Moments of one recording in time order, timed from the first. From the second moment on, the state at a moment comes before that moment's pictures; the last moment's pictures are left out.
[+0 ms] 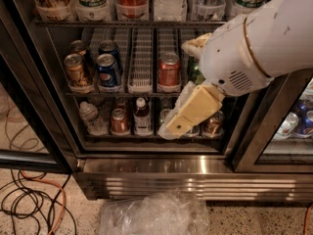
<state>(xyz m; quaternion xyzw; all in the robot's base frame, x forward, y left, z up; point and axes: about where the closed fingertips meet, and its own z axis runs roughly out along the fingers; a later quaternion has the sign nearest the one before) 0.426 -0.039 0.990 -0.59 0.71 0.12 0.37</state>
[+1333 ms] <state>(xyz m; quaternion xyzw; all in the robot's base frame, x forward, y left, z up) 0.507 0.018 0.990 -0.54 0.66 0.15 0.49</state>
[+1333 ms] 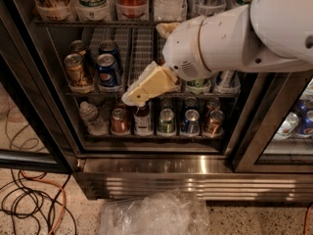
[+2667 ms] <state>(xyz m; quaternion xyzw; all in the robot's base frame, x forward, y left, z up) 0.564 0.152 0.991 -0.58 0.56 0.24 0.54</state>
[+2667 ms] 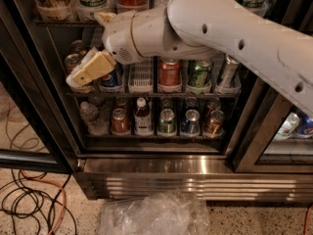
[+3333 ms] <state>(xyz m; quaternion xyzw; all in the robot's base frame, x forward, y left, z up) 0.570 0.177 1.021 -0.61 0.52 0.23 0.56</state>
